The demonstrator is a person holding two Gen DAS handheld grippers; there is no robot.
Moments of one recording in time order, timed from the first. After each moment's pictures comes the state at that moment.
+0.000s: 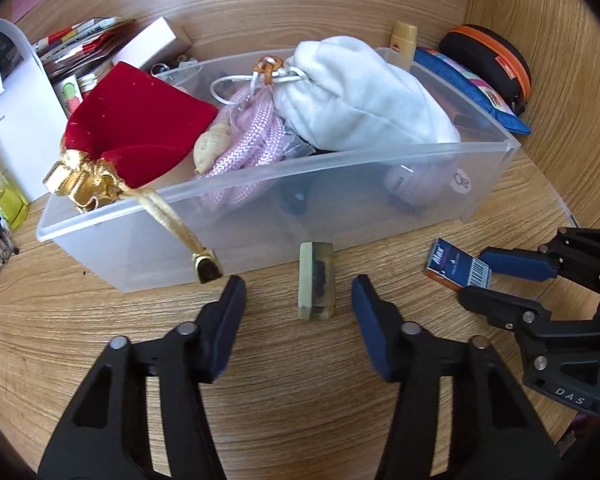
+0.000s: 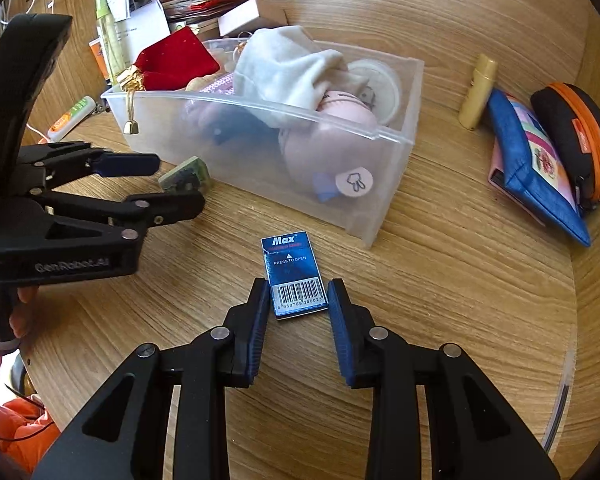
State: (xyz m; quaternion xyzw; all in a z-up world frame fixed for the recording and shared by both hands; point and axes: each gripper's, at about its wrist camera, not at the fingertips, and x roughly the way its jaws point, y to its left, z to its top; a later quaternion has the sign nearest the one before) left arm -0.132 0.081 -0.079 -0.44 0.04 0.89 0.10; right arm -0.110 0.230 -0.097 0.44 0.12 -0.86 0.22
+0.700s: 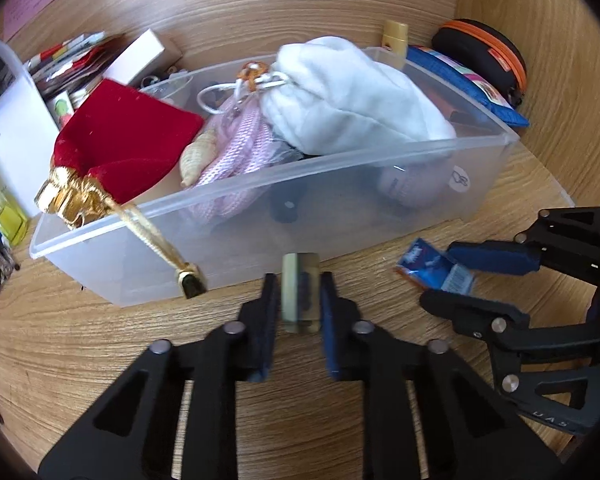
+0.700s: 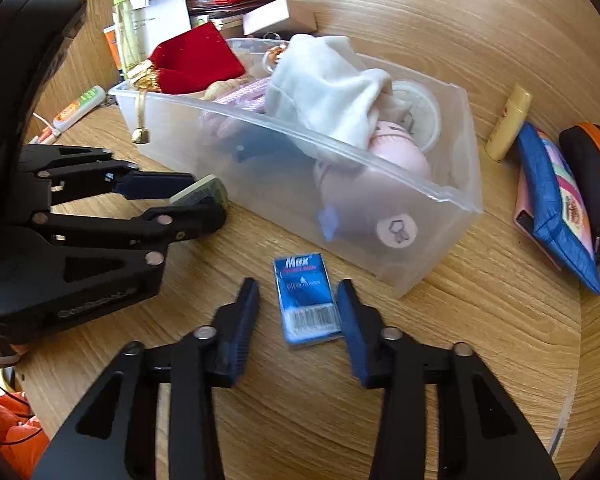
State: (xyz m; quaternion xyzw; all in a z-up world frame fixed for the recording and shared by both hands) left arm -0.138 0.093 -0.088 -0.43 0.07 0.90 0.10; right arm -0.119 0.201 -0.095 0.42 0.15 -0.86 0.24
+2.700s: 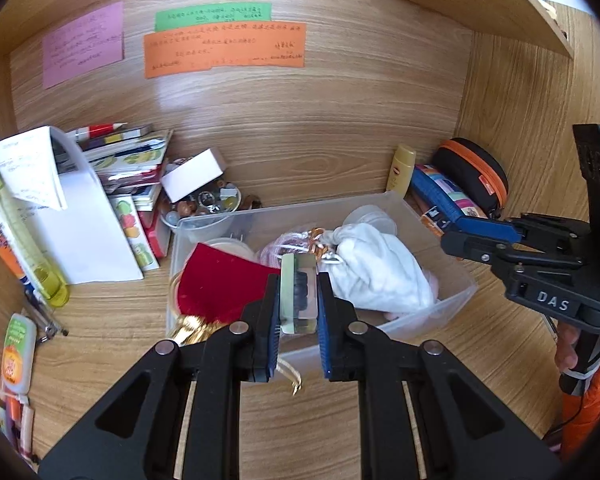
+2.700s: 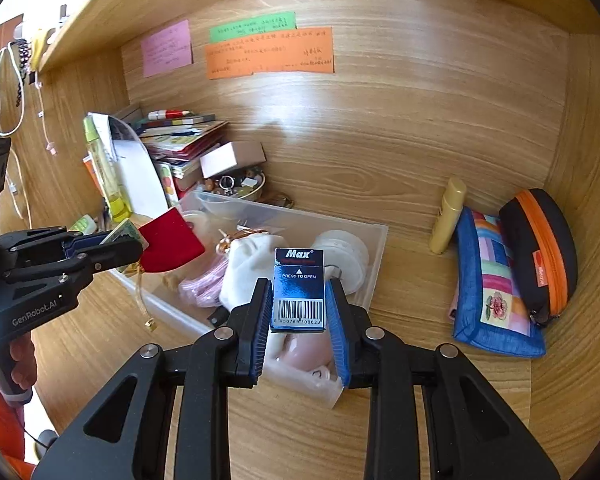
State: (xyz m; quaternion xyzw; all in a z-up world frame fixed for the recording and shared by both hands) left arm -0.140 0.042 0.014 -0.33 0.01 0.94 0.12; right arm -0.158 0.229 0.004 0.33 0.05 -0.92 0.20
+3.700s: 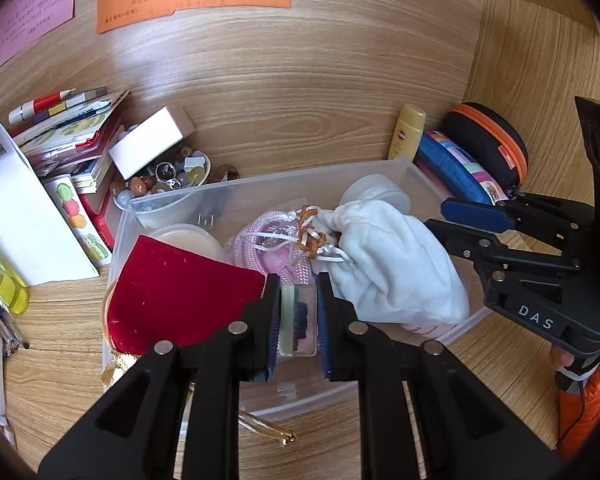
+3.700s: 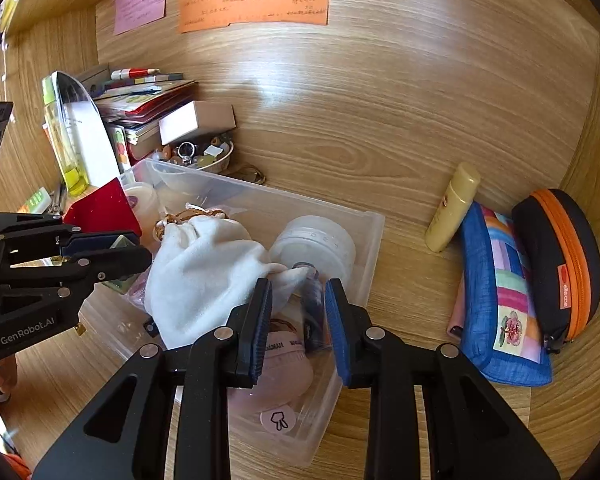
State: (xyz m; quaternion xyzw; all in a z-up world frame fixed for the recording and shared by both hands) left arm -0.187 0.059 -0.024 -0.38 0.02 0.91 0.14; right arm -0.202 0.216 -0.031 0.35 0.11 -0.92 0.17
